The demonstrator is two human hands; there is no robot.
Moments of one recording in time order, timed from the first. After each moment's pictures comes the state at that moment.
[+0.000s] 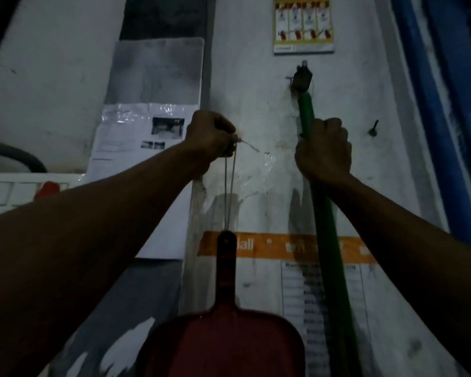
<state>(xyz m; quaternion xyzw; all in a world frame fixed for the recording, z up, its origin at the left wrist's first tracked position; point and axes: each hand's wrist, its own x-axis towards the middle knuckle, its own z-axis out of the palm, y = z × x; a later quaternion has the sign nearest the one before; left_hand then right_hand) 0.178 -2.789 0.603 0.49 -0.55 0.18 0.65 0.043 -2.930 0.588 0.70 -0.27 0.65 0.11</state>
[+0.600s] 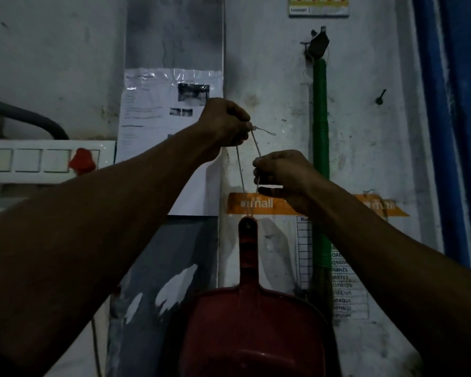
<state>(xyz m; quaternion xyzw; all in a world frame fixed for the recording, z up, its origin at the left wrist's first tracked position) 0.199 -2.743 0.565 0.51 -0.58 0.08 0.62 0.090 -2.826 0.499 0.72 -0.12 0.50 -0.47</state>
